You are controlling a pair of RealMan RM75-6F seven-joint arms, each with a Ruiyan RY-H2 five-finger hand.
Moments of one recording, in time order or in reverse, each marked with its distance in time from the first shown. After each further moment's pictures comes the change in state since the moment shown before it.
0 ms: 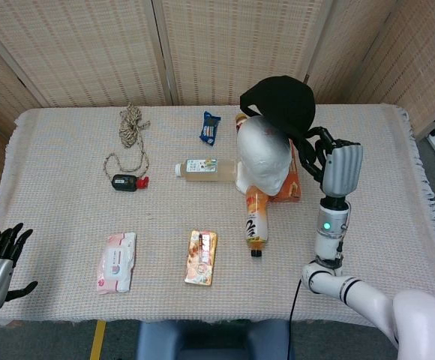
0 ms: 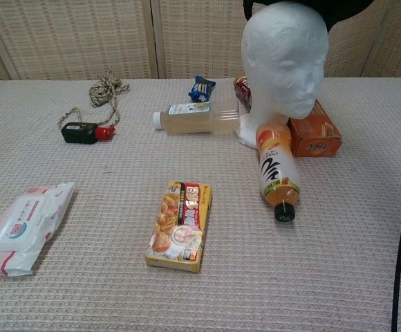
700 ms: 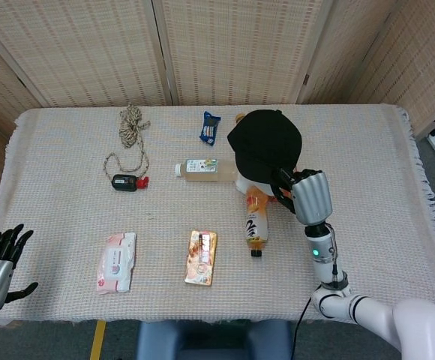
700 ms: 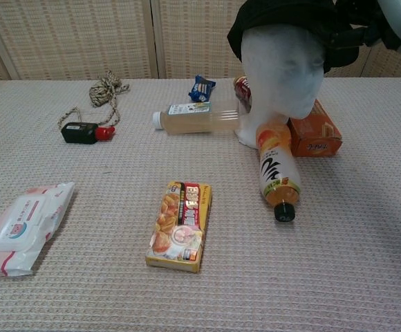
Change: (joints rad) left arm 0.004 0.006 0.007 -0.006 0.015 0.006 -0.004; right arm -0.087 -0.005 -0.214 0.006 -0.171 -0.006 -0.082
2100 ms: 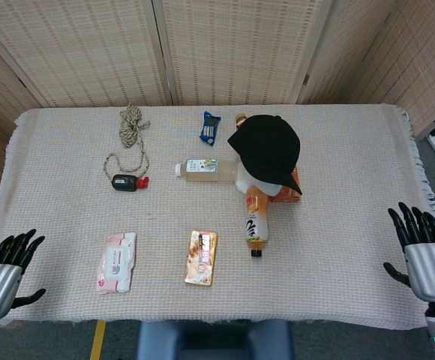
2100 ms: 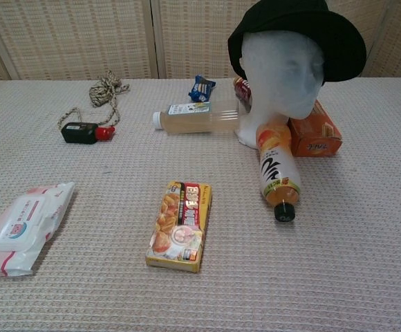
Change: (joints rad) left arm -0.004 0.025 0.035 -0.025 0.067 -0.006 -0.023; right arm -0.550 0.768 -0.334 -0.848 0.054 -0.025 -0.321
